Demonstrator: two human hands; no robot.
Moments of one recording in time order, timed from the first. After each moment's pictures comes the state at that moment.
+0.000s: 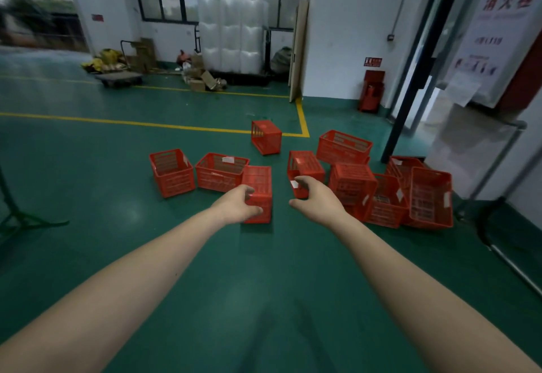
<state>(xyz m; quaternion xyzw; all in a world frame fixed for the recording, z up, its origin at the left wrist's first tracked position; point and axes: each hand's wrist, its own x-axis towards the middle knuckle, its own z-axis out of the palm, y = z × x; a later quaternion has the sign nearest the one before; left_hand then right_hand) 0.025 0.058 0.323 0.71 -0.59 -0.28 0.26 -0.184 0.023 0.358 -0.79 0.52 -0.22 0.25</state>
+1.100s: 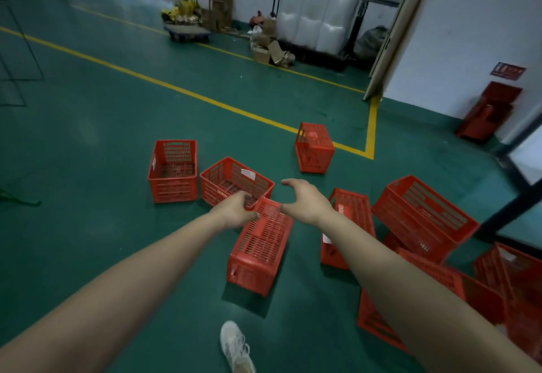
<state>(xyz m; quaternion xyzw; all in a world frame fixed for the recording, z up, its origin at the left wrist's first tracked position) 0.228 -0.619 0.226 0.79 -0.42 -0.33 0.31 0.065 -0.713 0.302 -0.91 0.36 -0.03 0.21</state>
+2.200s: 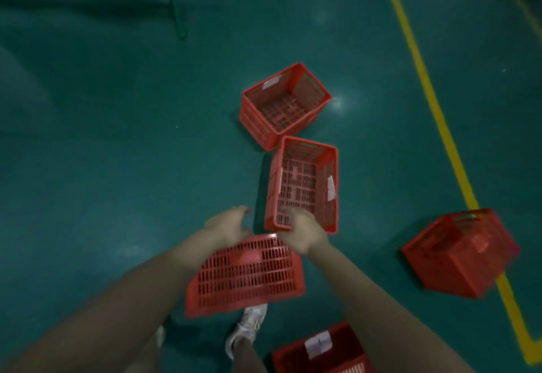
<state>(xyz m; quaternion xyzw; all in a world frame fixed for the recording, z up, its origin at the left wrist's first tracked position) 0.405 -0.944 0.009 0.88 0.02 -0.36 0.29 0.421 -1.131 0.058 -0.93 -0.03 0.33 0.18</state>
